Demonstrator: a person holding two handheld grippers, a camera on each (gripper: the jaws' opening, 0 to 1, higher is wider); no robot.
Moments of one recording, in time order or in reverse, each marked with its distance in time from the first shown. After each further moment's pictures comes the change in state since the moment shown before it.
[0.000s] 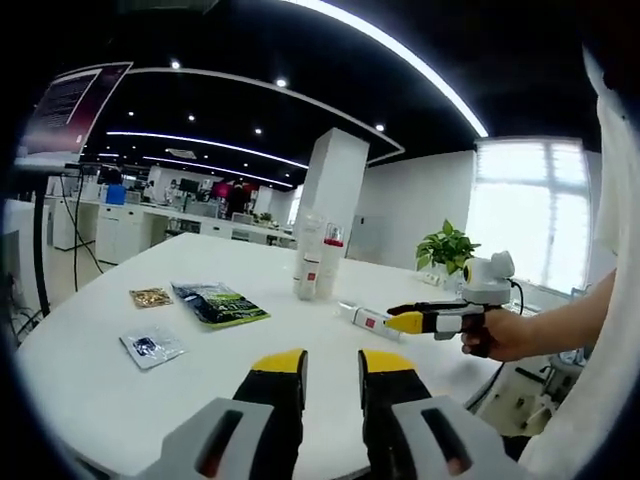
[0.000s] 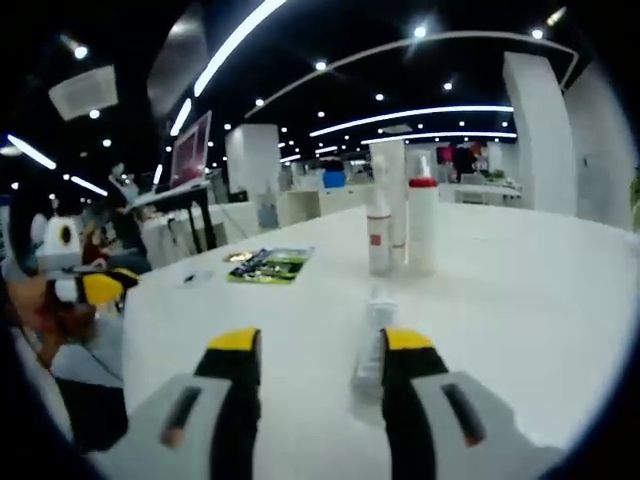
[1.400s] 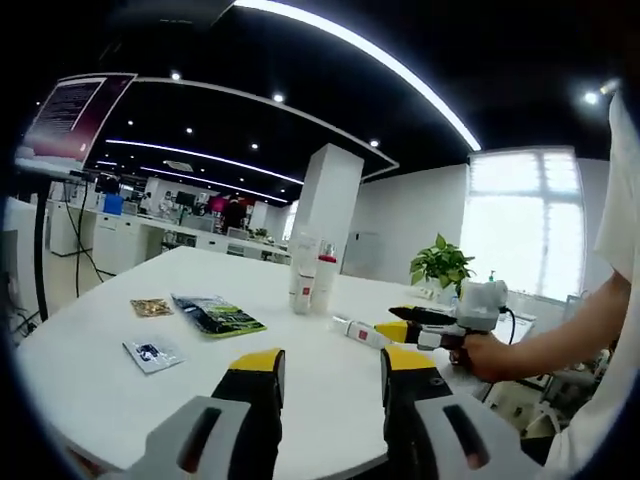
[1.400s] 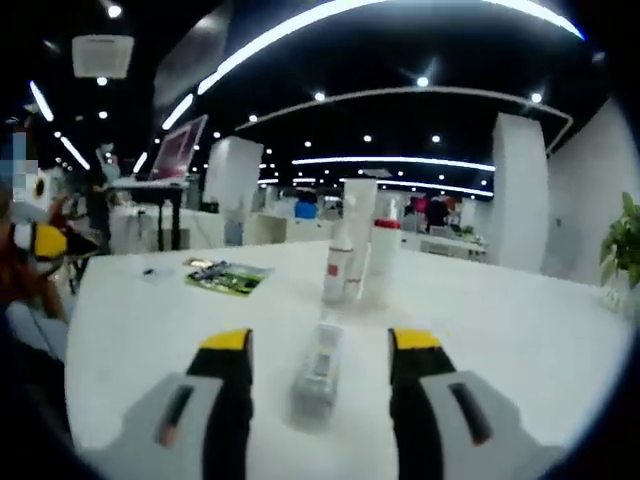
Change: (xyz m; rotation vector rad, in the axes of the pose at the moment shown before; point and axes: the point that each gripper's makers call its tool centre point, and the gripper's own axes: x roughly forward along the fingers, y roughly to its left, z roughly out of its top) left arm -0.016 0.003 0.010 -0.003 -0.087 -0.031; right arm -0.003 -0.032 0.010 -0.229 -0.146 -0.218
